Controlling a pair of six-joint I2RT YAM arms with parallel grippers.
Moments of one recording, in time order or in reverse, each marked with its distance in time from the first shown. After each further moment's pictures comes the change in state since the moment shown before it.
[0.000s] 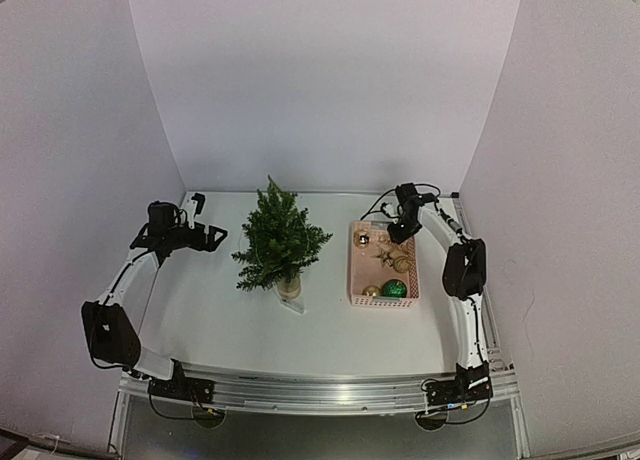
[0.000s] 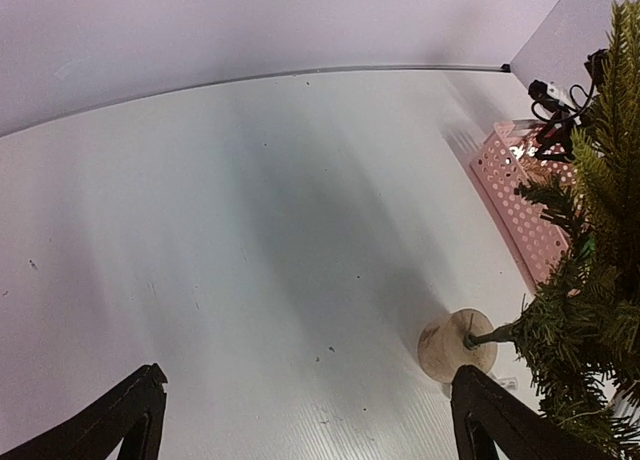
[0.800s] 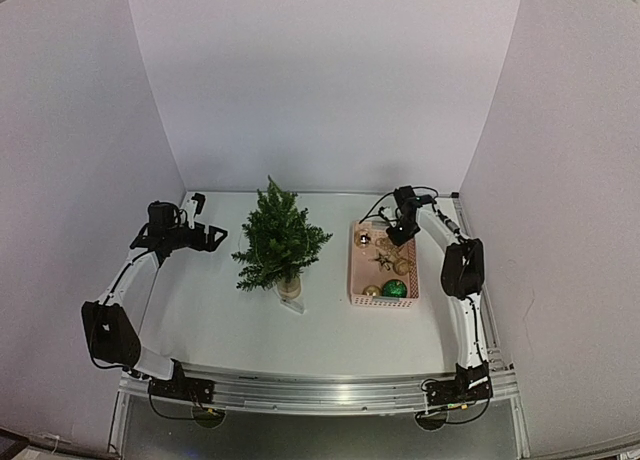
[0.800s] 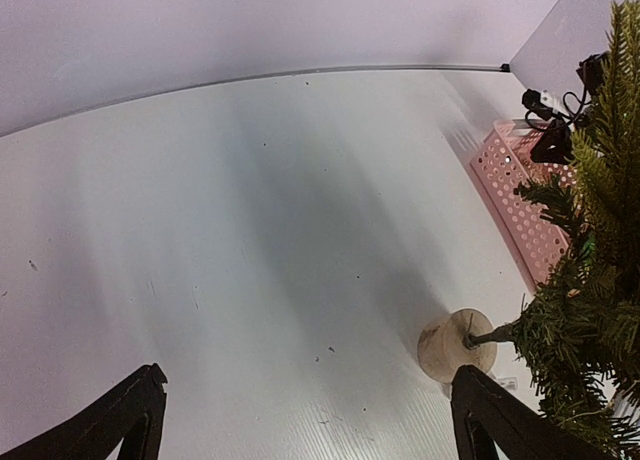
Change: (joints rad) left arm 0.000 0.000 0.000 0.000 0.002 0.000; right arm 0.007 0.025 0.000 -0.015 -0.028 -0.007
